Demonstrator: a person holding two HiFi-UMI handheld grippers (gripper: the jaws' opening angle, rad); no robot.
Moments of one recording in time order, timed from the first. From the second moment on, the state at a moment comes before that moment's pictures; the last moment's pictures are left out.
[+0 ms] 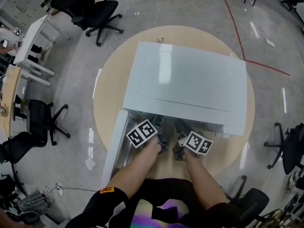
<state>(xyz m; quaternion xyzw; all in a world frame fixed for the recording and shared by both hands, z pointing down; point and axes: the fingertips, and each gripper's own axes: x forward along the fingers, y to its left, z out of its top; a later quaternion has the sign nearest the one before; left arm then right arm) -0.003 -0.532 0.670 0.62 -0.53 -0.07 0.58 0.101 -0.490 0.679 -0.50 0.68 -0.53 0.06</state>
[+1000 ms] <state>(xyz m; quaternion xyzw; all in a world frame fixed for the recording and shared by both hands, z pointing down) 0.004 -0.531 0.663 0.64 -0.48 -0.10 0.60 0.100 -0.506 0.666 -0.46 0.62 -0.60 0.20</state>
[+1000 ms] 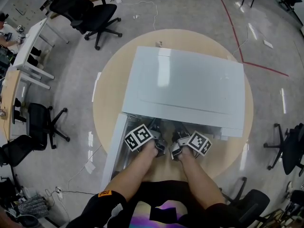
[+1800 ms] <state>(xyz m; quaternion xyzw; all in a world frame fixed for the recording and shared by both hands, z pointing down) 0.026 -0.544 0.666 0.61 -0.44 -0.16 0.64 0.103 -0.509 0.653 -0.46 0.63 -0.59 0.22</state>
